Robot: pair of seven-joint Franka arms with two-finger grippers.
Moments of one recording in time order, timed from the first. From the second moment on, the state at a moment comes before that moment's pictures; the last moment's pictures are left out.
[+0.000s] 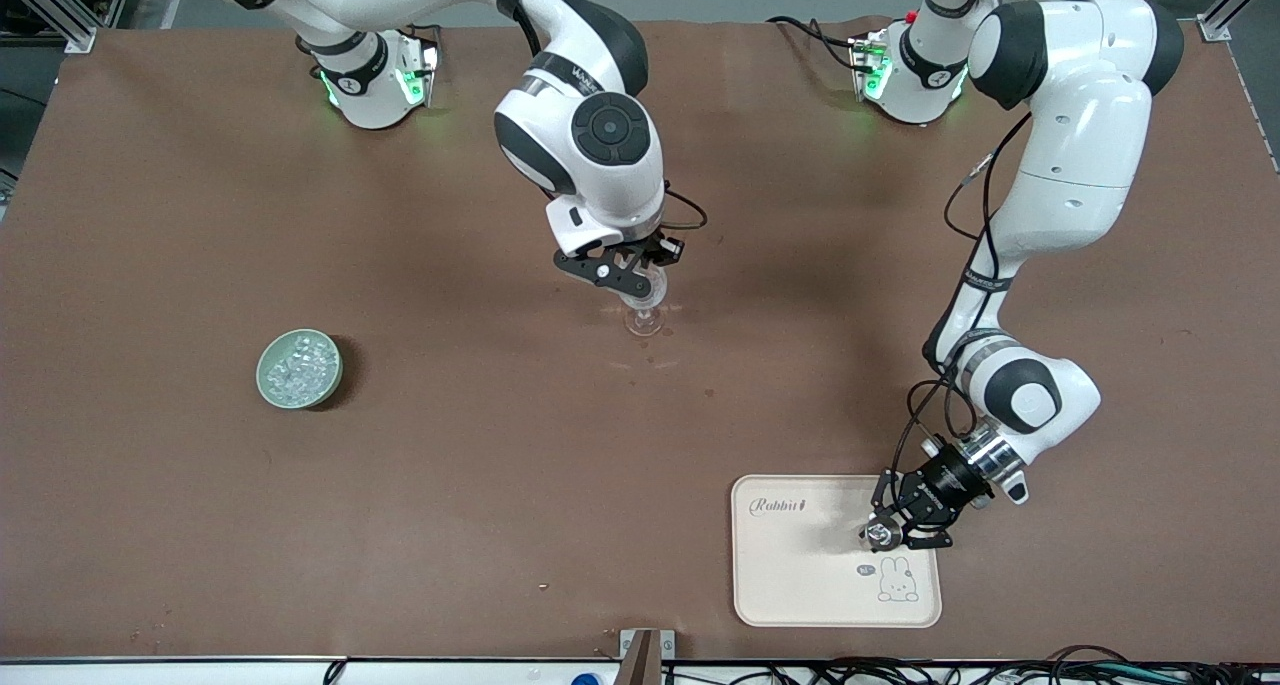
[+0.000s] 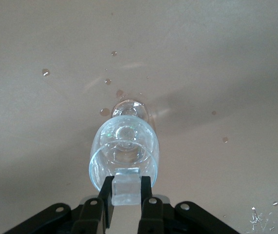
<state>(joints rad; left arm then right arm) -0.08 0.99 -0.04 -1.34 -1.76 2.42 -0.76 0.41 0.61 0.53 -1.38 -0.18 1.87 1.31</state>
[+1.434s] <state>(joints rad) -0.02 0.87 0.19 -1.32 -1.28 1.86 -0.78 0.42 0.62 0.53 -1.37 -0.18 1.87 1.31</state>
